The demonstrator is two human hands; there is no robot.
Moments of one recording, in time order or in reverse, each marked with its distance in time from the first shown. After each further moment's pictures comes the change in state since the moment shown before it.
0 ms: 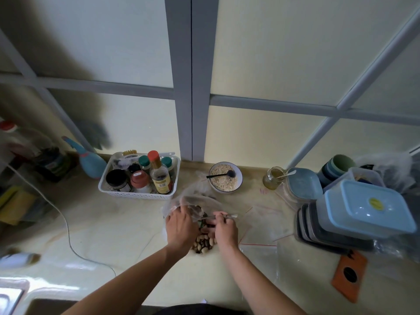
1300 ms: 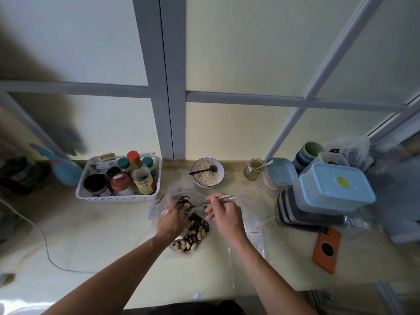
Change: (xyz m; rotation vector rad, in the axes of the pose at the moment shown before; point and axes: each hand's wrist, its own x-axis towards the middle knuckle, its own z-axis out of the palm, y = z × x) left_hand 0.019 -0.010 0.016 -0.291 -0.186 0.046; right_hand -0.046 -0.049 -0.059 -0.183 -0.005 -0.436
